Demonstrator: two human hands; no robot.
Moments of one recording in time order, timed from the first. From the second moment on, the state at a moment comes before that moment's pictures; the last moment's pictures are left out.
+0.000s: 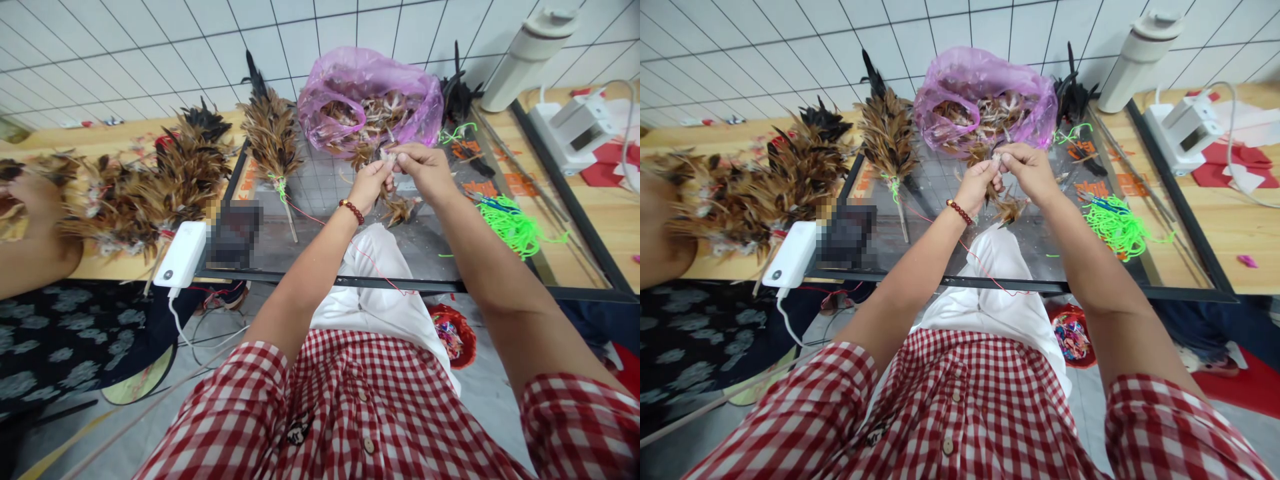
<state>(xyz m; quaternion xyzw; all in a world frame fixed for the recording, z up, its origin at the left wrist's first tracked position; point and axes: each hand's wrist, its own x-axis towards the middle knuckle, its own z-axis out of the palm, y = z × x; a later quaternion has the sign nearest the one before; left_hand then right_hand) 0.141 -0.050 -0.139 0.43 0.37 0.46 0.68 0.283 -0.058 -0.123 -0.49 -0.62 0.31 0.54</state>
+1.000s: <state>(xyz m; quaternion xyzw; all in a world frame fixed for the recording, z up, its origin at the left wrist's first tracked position) 0.134 -0.041 -0.130 0.31 0.43 0.58 0.62 0.361 -0.075 -0.082 -0.83 -0.56 0.08 -0.01</state>
